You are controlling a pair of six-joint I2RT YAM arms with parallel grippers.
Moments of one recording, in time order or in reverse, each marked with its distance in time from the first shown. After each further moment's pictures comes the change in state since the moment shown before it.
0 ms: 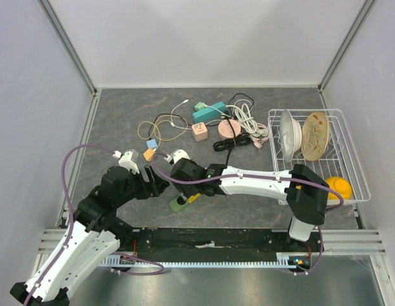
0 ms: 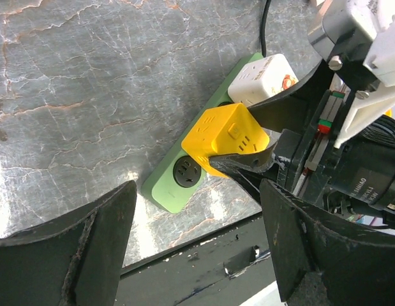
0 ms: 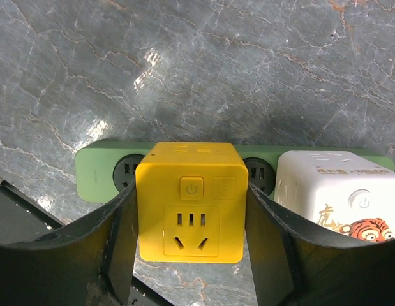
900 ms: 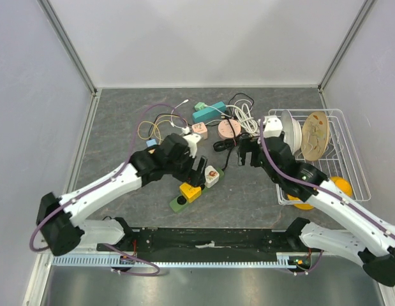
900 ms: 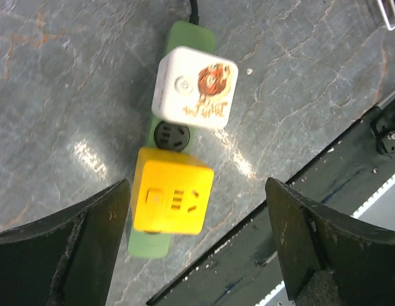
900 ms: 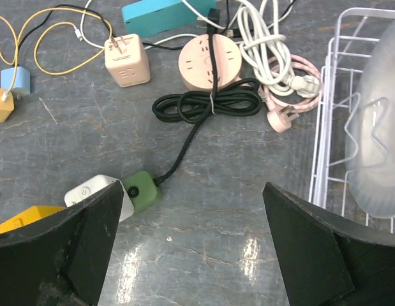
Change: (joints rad) left arm -0.288 0.732 0.389 0.098 0.036 0.344; right arm -0.399 -0.782 -0.310 -0.013 0.202 -0.021
